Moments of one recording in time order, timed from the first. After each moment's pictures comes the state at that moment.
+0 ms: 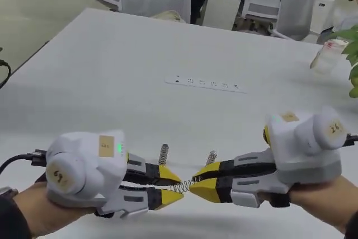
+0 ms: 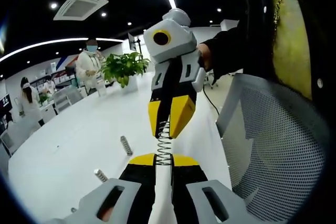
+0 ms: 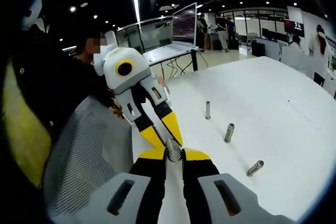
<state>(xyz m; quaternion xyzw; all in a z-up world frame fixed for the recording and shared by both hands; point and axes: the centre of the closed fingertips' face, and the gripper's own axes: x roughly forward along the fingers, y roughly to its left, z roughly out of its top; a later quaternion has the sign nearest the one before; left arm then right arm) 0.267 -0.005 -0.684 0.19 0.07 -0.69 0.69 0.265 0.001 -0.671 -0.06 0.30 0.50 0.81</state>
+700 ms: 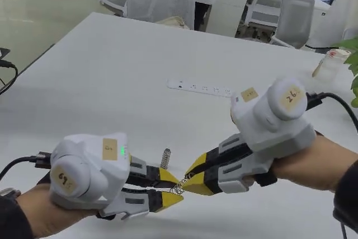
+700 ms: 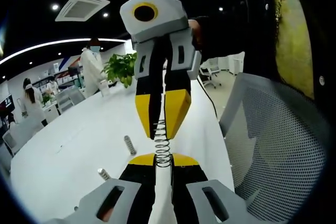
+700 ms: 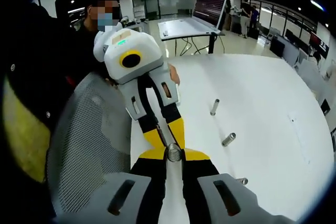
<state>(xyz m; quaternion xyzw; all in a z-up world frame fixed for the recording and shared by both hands) 0.271 0.000 -0.681 0.19 0.07 -0.68 0.70 0.270 0.018 -0.662 -0.21 0.36 0.53 0.74</state>
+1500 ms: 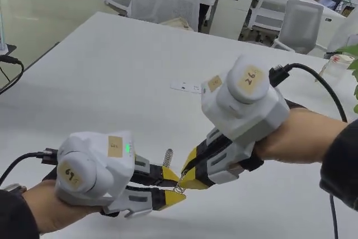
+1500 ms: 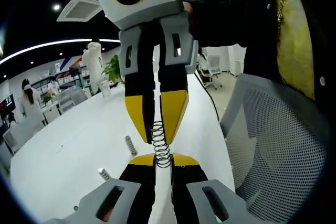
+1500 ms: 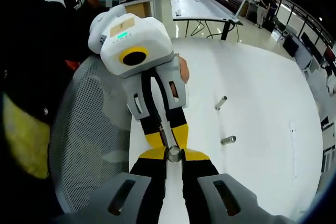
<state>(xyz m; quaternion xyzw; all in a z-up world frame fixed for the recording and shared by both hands) 0.273 0.000 -0.681 0.18 0.07 -0.68 0.71 0.270 0.027 -0.662 -0.30 0.41 0.53 0.68</state>
